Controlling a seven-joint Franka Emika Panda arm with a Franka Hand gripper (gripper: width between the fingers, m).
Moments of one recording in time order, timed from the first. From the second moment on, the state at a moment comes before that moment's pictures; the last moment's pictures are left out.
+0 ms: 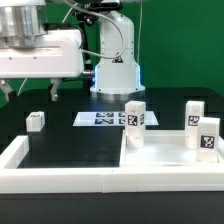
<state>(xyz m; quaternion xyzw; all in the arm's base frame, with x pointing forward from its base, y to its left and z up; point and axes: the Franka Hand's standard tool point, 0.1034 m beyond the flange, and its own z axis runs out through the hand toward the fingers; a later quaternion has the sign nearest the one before) 0.483 -0.197 0.095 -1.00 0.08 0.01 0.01</state>
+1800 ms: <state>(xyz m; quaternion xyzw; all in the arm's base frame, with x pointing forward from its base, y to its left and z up) 0.415 -0.222 0.050 -1.00 0.00 0.05 0.00</state>
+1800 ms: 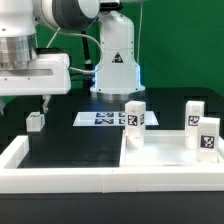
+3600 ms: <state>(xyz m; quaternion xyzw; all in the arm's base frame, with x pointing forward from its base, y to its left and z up) 0.376 -0.210 0.019 -0.92 -0.01 0.39 0.04</state>
